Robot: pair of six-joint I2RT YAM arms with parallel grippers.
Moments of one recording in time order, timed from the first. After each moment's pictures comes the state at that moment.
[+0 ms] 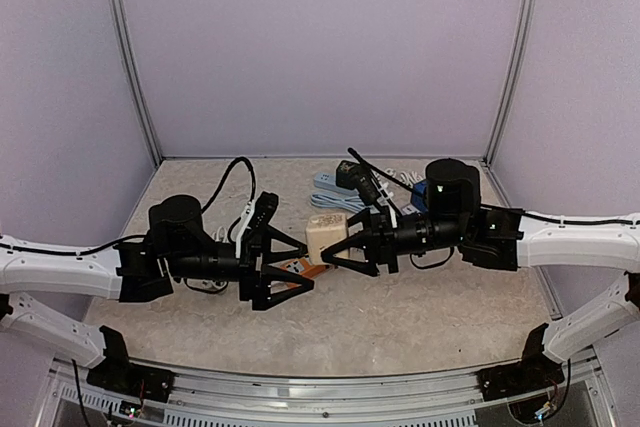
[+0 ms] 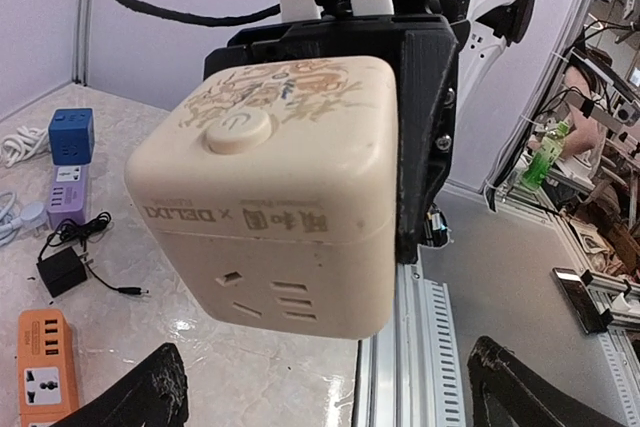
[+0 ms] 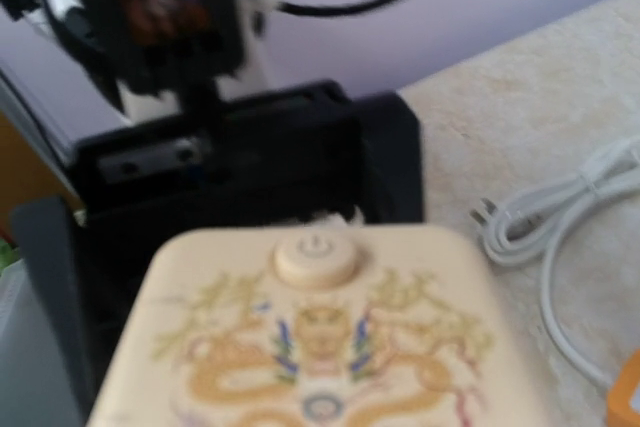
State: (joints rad) left arm -1.01 1.18 0.62 0.42 0.46 -0.21; right arm 0.98 1.31 0.88 0.19 -0.56 0.27
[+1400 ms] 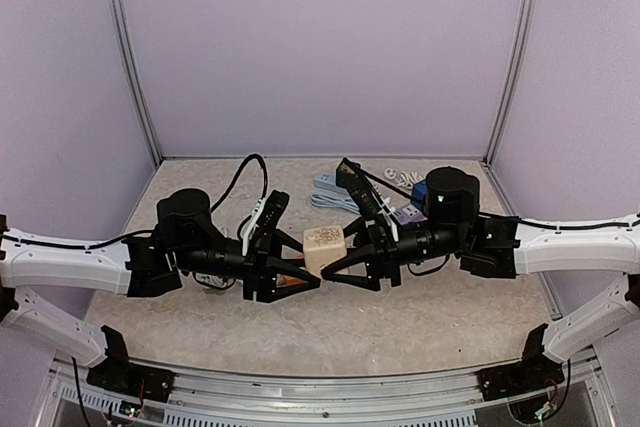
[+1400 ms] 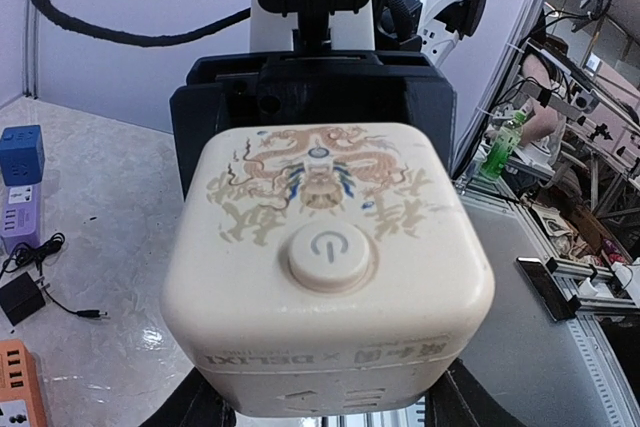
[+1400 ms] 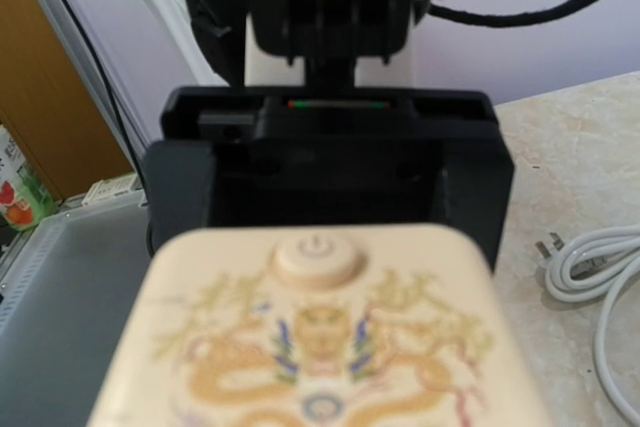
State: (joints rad) left arm -1.01 1.25 0.68 0.46 0.59 -0.22; right arm 1.01 1.31 0.84 0.30 -0.67 0.18
